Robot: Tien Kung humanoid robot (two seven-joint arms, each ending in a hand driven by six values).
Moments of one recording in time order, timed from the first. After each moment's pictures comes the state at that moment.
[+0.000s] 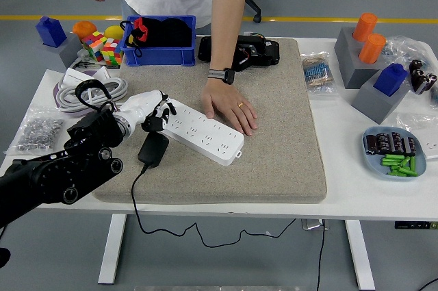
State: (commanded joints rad) left arm -0.76 0.25 -0.44 -0.91 1.55 0.19 0.25; right arm 0.05 -0.30 1.18 0.29 -1.07 0.00 -0.16
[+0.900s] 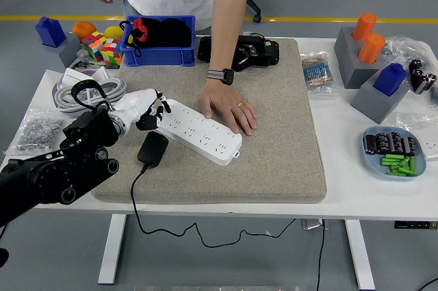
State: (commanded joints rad) left arm -0.75 0.26 -0.45 -0.89 1.57 0.20 0.23; right arm 0.05 -0.29 1.19 0.29 -1.07 0.00 -0.17
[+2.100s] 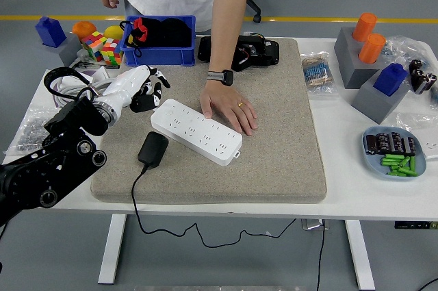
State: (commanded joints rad) left arm -0.59 0.33 -0.77 -1.19 1.64 0.17 0.27; right arm 0.04 -0.29 1.20 0.29 -1.07 0.00 -0.16
